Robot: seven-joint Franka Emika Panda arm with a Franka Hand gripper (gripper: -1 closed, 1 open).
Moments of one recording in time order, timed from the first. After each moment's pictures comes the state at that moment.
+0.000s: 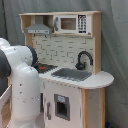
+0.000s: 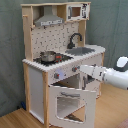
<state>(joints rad) -0.42 0.06 1.88 -2.23 -1.76 1.69 0.31</state>
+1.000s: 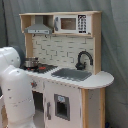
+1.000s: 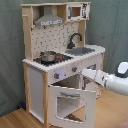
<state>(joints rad) -0.44 -0.13 1.88 -2.21 -1.63 1.85 0.56</state>
